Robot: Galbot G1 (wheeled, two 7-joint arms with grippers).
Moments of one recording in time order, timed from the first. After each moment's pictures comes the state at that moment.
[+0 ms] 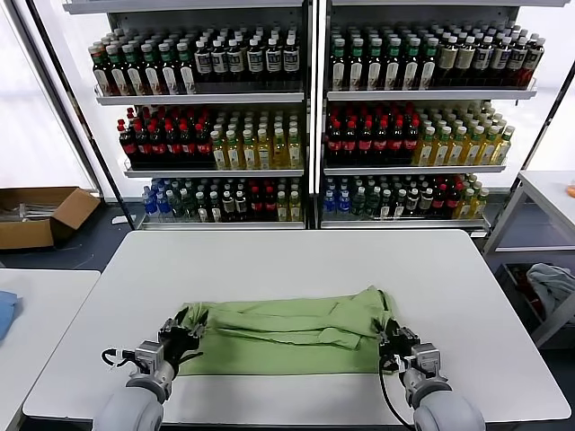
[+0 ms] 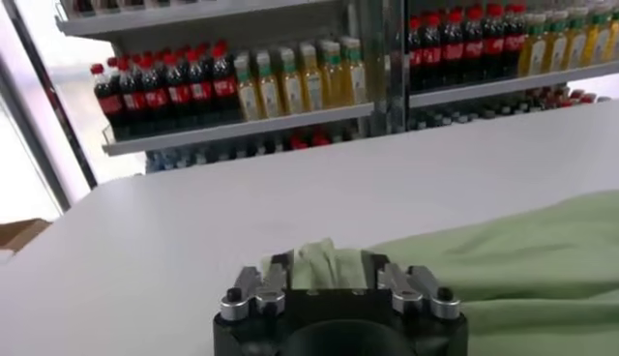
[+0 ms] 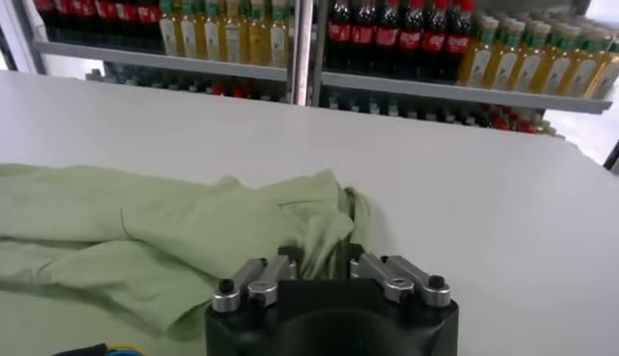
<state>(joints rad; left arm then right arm) 1.36 -1.23 -0.50 -1.95 -0.21 0.45 -0.01 -1.39 1.27 0.48 2.06 0.18 -0.57 0.04</state>
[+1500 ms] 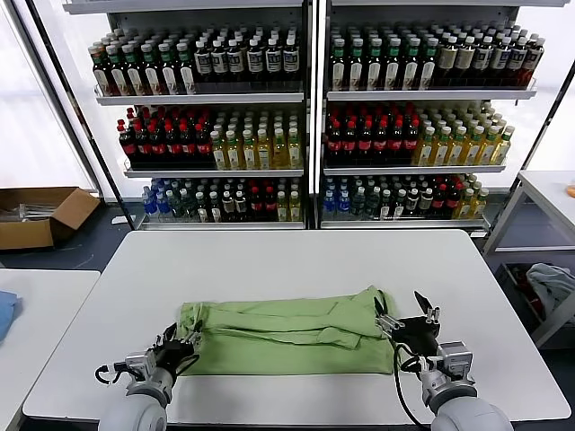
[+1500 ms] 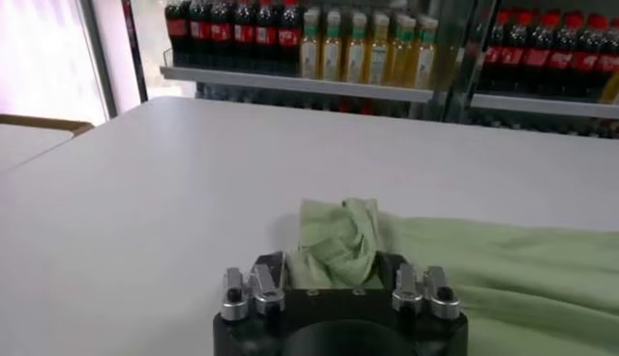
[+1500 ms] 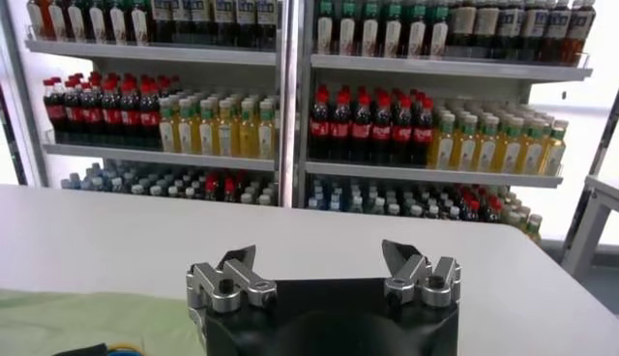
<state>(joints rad) 1.37 -1.35 -0.56 -1.91 -0.36 0.51 -0.12 -1.44 1.27 0.52 2.23 0.24 -0.52 0.10</state>
